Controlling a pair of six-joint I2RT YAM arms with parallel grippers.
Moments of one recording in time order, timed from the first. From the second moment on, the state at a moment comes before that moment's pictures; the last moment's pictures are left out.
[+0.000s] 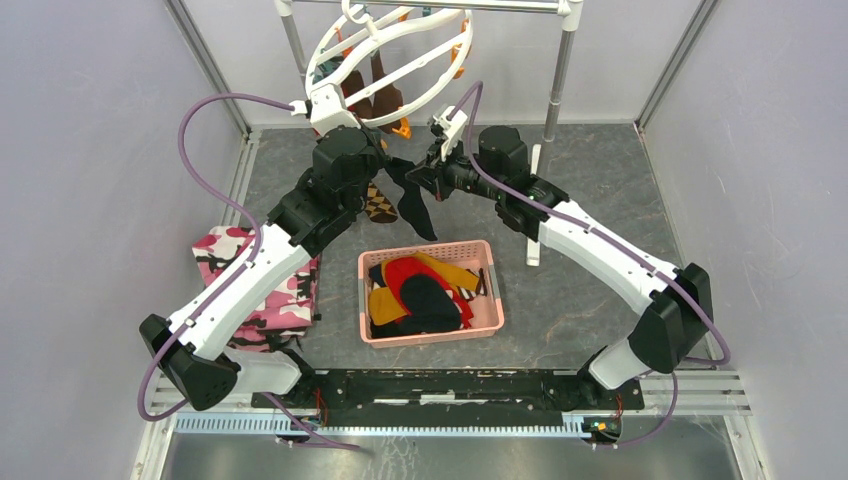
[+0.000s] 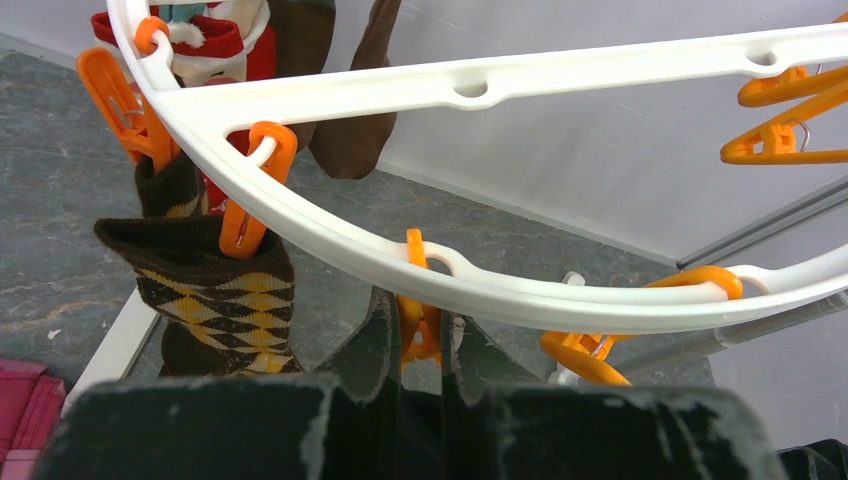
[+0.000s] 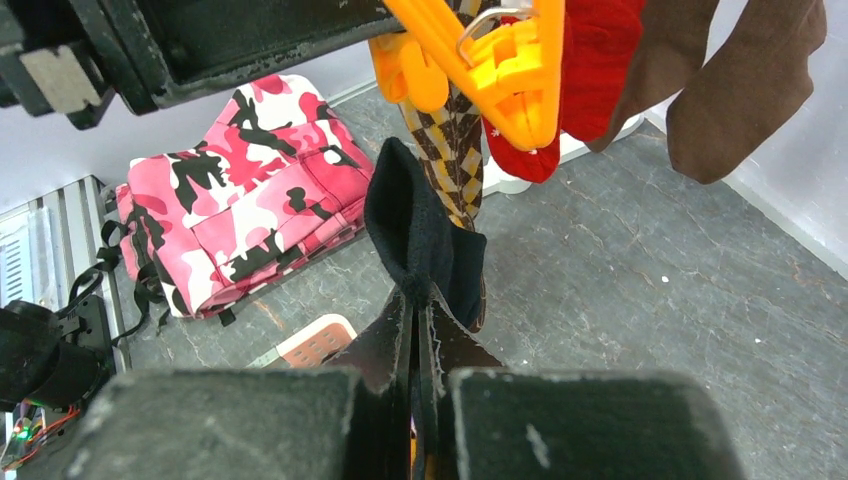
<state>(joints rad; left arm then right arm) -0.69 1.29 1.42 -0.28 -0.70 -0.53 0.70 1.53 1.38 0.00 -0.35 0.03</state>
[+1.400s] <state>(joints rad) -0.69 1.29 1.42 -0.27 -0.68 -0.53 0.68 1.58 1.50 -0.01 -0.43 0.16</state>
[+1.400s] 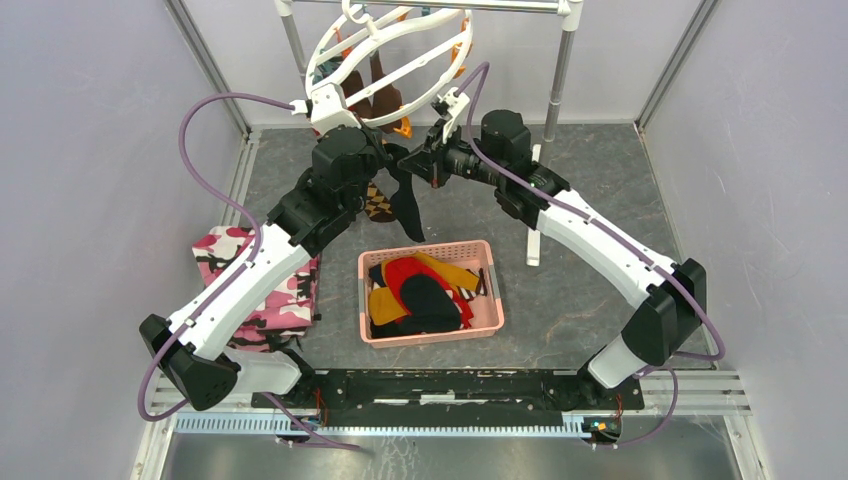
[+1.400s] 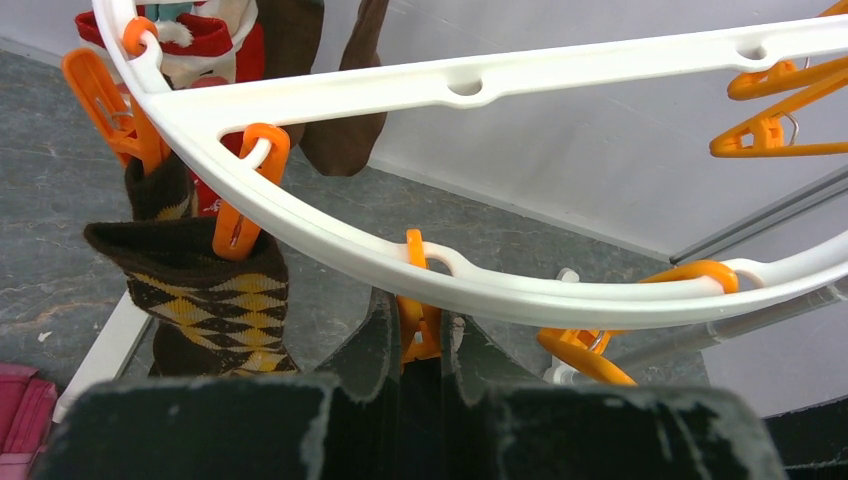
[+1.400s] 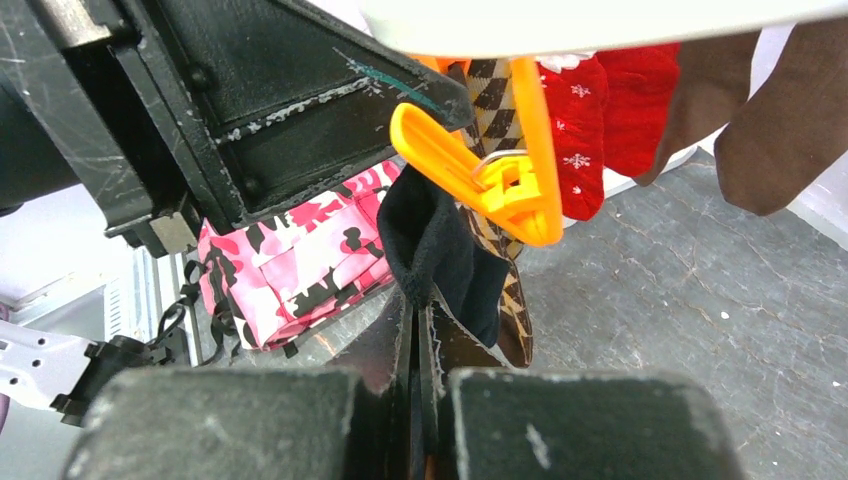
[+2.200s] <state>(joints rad) -0.69 1.29 1.42 -0.27 -0.68 -0.53 0.65 1.58 1.50 0.01 -0.51 0.19</state>
